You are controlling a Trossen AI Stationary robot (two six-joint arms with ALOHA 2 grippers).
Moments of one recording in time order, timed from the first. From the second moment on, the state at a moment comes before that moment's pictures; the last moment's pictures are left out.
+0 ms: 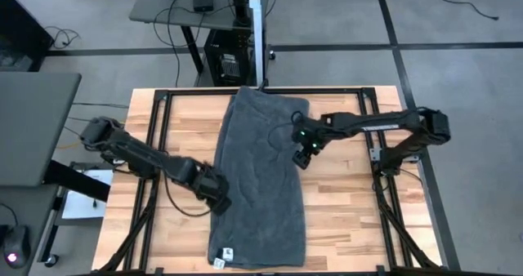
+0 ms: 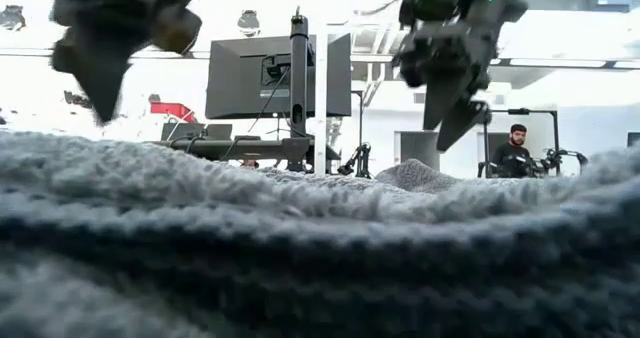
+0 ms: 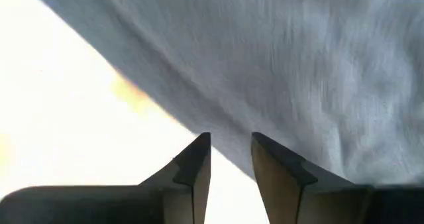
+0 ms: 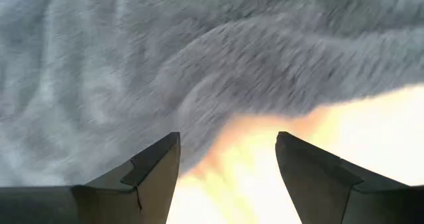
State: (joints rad) left arm -0.33 1.45 1.09 -0.93 -0.14 -1.06; right arm -0.10 1.44 1.01 -0.66 -0.15 0.59
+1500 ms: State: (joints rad) left arm -0.14 1.35 0.79 -0.28 0.06 -0.33; right arm 0.23 1.64 1.00 -0.50 0.18 0.99
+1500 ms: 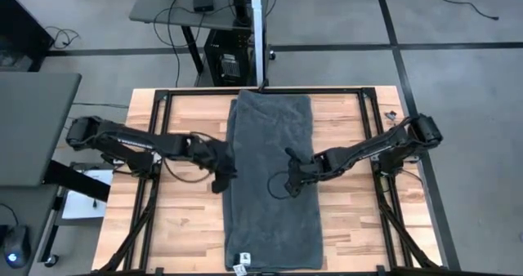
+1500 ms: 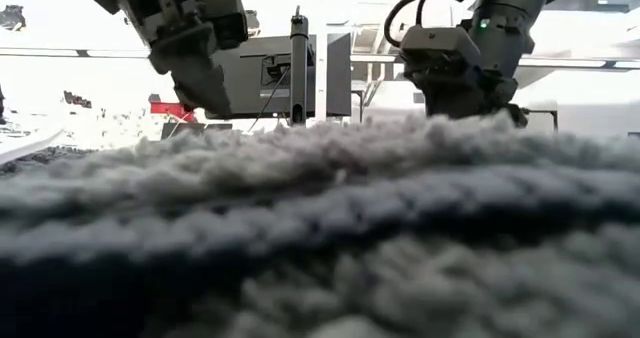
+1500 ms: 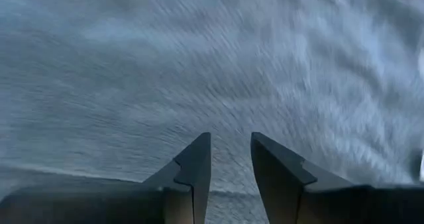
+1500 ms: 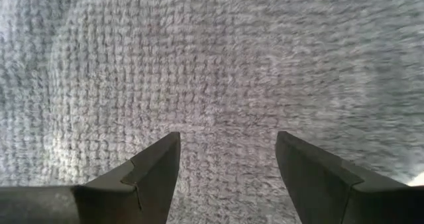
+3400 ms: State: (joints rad) left arm 0.07 1.60 0.80 -0.40 -0.10 -0.63; right arm -0.36 1.75 1.00 -0.54 0.04 0.49
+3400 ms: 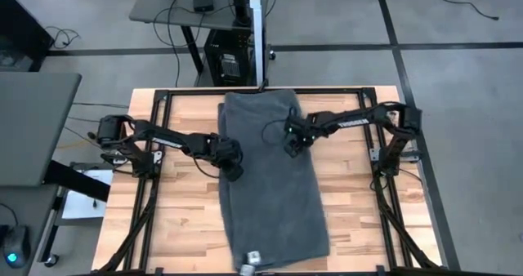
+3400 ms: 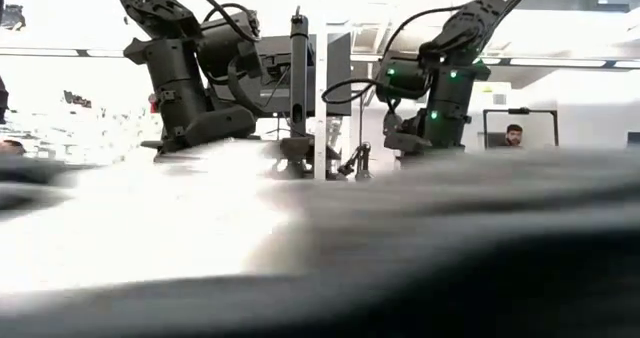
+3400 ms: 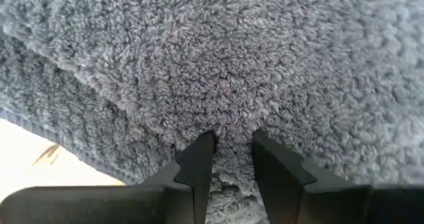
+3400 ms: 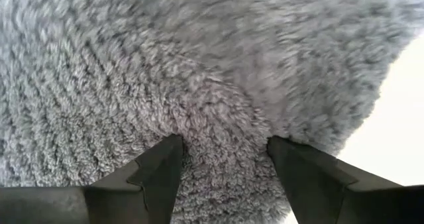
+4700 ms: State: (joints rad) left arm 0.11 1.10 0.90 -0.34 -0.06 -0.47; right arm -0.04 1.39 1.05 -0.40 0.00 0.50
